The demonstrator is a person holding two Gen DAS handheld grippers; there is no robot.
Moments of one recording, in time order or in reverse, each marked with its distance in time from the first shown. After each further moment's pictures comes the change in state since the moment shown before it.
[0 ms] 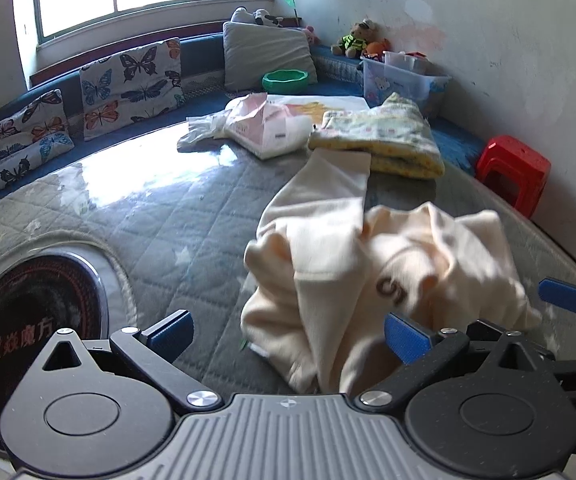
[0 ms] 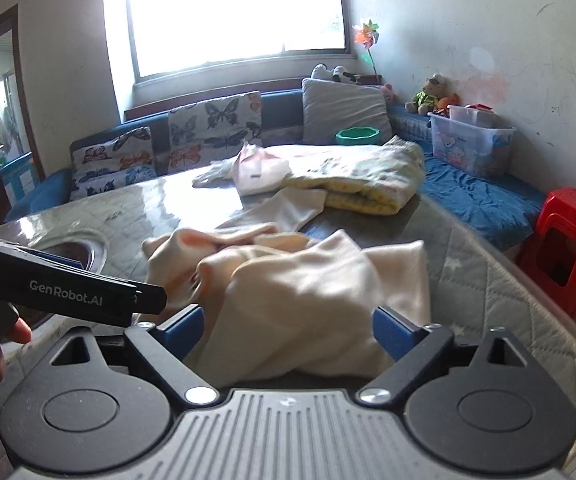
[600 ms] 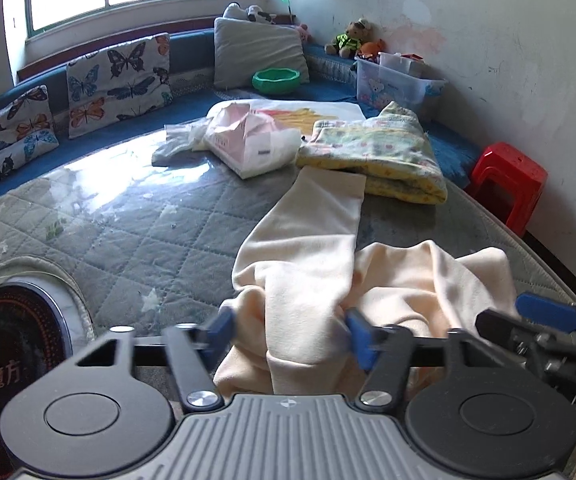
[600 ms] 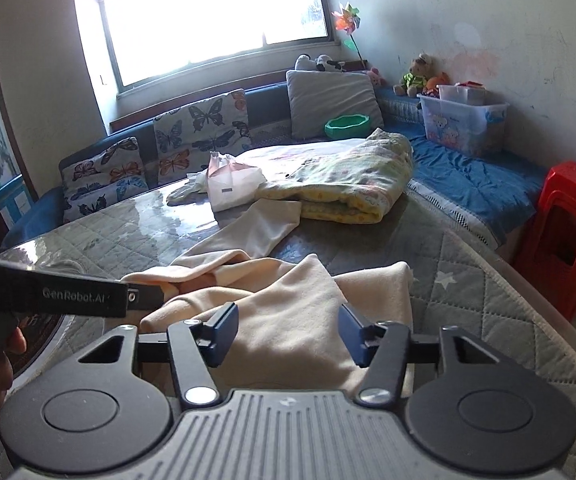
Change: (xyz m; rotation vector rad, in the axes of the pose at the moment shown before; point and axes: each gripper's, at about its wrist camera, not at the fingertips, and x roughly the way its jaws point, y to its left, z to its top) left arm 0.039 -0.003 0.034 -0.013 0.021 -0.048; right arm 0.031 -0.034 0.028 0.085 0.029 0.015
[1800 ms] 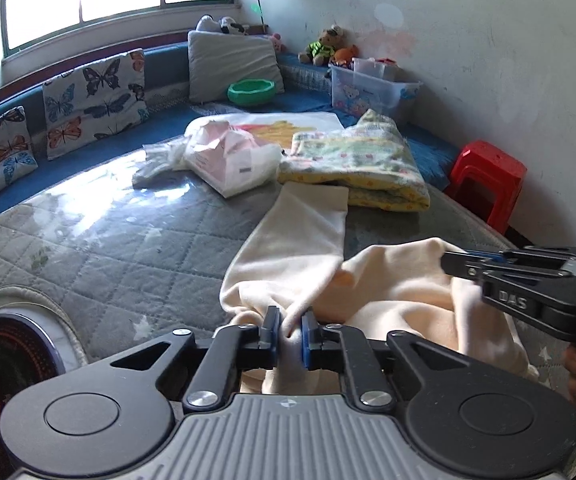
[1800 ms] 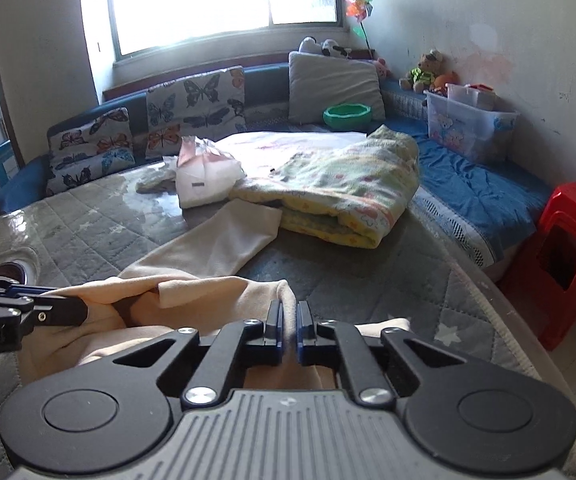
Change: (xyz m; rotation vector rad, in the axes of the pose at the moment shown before) left arm -0.007 0.003 0.007 0.062 -0.046 -0.055; right arm 0.056 -0.011 0.032 -0.087 0.058 -0.041
